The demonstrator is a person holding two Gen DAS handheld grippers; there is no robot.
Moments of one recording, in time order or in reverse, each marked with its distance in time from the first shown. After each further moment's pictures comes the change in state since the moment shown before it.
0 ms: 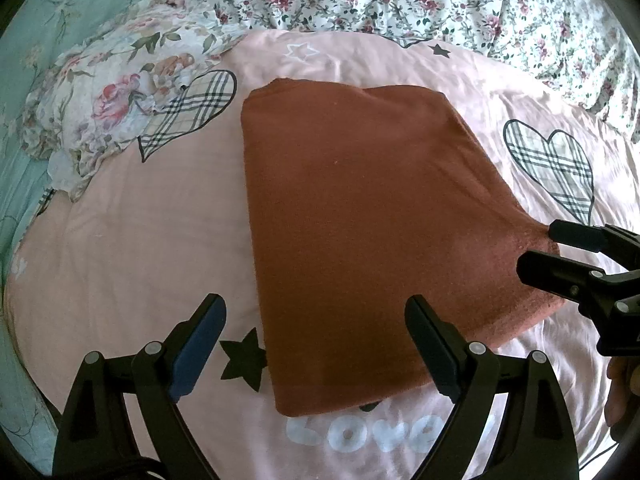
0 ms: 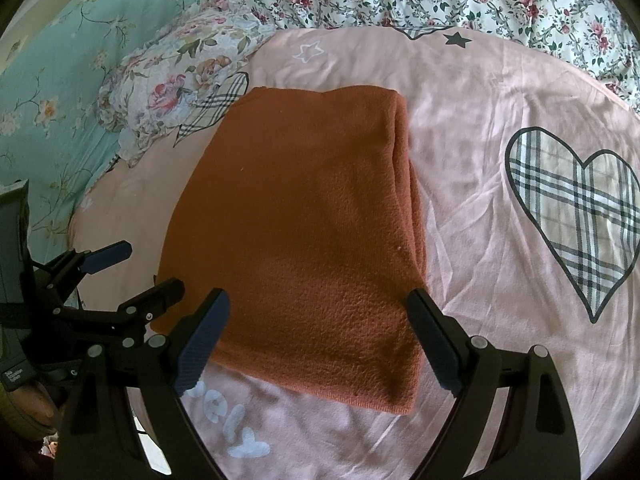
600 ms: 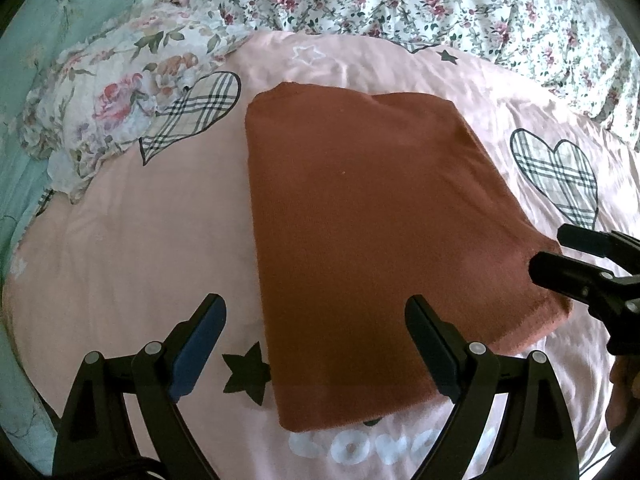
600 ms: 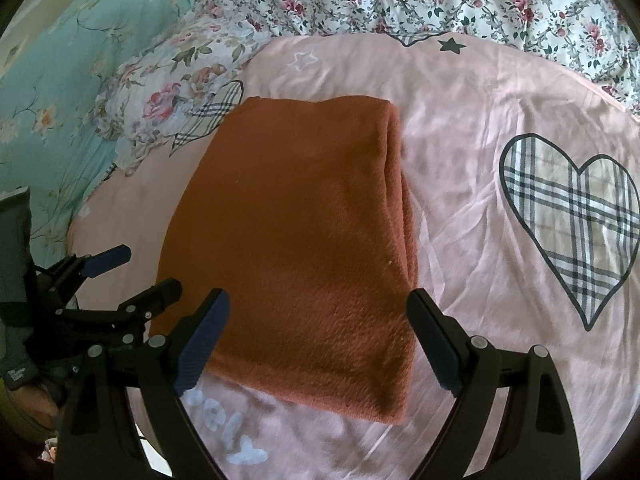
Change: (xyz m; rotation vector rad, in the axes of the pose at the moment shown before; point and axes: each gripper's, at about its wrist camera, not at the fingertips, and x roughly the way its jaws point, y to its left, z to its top) left arm 0.006 0.003 0.006 -0.032 -0.005 0.004; right arm -0.001 -0.003 0.007 0.016 -0.019 -0.012
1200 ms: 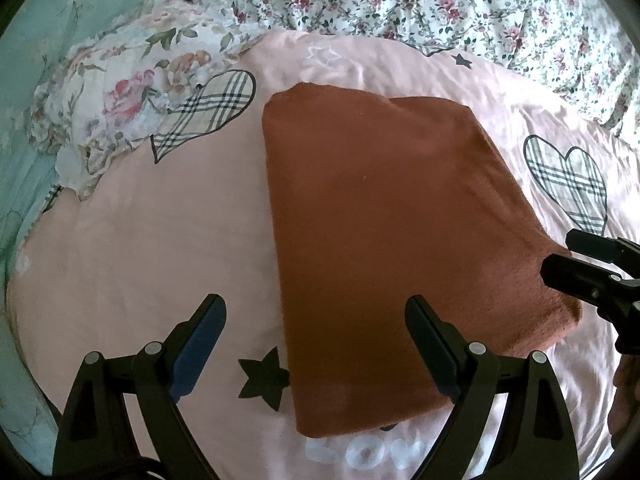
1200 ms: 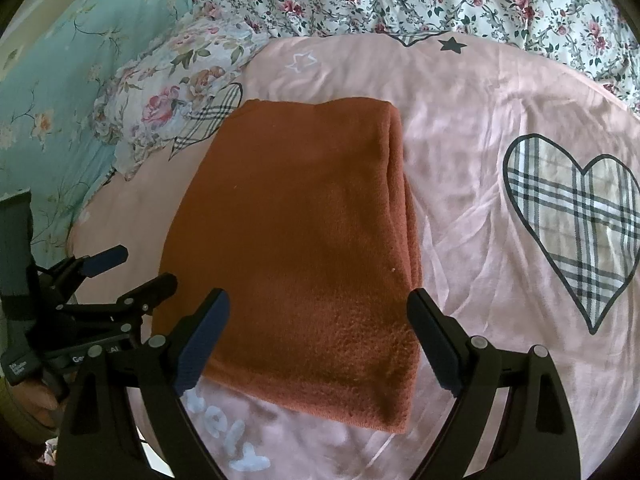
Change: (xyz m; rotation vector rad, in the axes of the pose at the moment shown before) left arm 0.001 0.009 0.001 -0.024 0.000 0.027; right arm 0.004 -0.002 0.003 0.007 -0.007 0.007
